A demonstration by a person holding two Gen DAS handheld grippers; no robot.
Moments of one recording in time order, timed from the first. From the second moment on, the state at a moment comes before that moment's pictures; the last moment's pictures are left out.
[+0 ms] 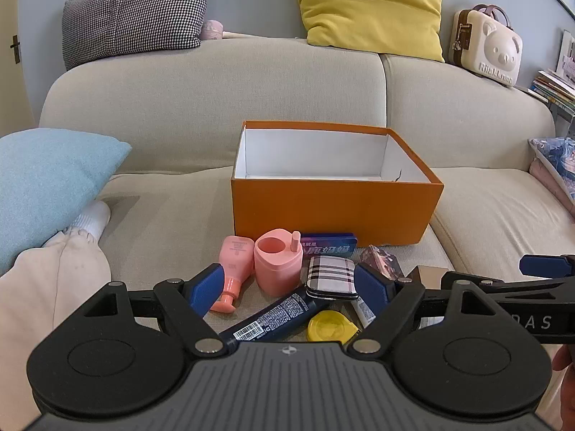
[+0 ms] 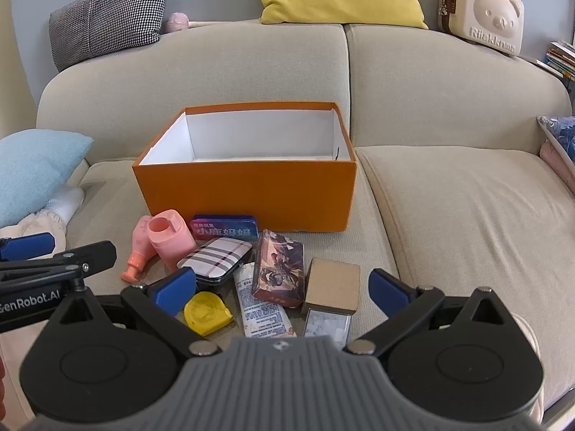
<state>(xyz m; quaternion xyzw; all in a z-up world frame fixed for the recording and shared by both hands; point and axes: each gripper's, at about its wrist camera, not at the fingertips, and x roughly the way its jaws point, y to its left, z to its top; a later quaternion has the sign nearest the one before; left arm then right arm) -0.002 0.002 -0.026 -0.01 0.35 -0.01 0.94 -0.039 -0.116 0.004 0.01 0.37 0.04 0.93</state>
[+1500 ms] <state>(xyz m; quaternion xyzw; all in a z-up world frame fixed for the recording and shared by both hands) 0.097 0.082 -0.094 -0.05 0.50 -0.05 0.86 0.073 -0.027 -0.038 -0.02 0.44 0.18 0.88</state>
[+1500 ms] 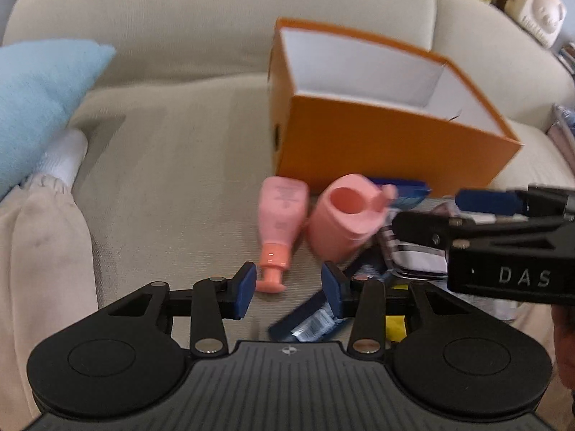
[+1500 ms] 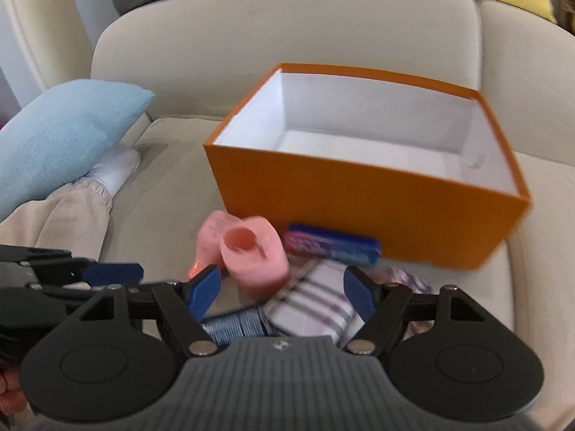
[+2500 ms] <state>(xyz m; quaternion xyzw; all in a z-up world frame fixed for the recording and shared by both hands) 0.115 0.126 -0.154 -0.12 0.57 -0.04 0.82 0.140 0.038 -0.073 -0.04 0.48 0.23 0.84</state>
